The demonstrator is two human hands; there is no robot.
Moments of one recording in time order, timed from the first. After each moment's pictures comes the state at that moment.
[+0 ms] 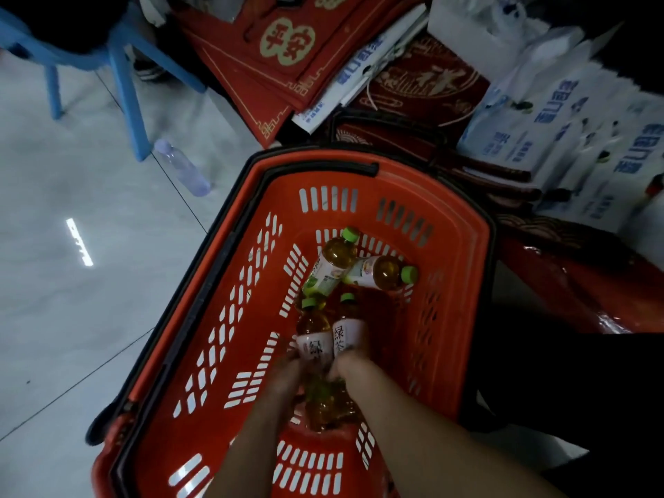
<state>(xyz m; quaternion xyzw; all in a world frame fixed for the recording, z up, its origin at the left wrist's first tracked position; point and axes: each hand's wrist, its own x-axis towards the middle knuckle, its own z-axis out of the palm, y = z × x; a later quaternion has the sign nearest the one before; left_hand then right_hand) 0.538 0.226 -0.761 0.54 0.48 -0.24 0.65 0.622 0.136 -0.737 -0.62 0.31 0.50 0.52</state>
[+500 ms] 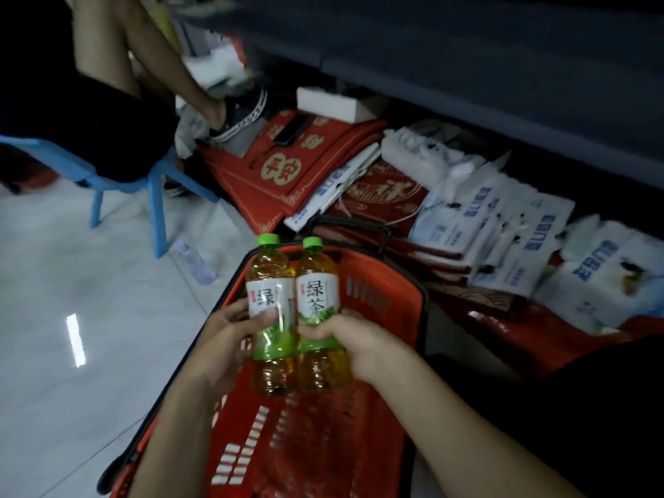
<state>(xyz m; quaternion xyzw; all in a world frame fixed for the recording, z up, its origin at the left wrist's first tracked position) 0.613 0.256 -0.553 0.62 0.25 -0.02 0.75 0.681 0.090 -0.567 -0.56 0.10 0.47 0.68</state>
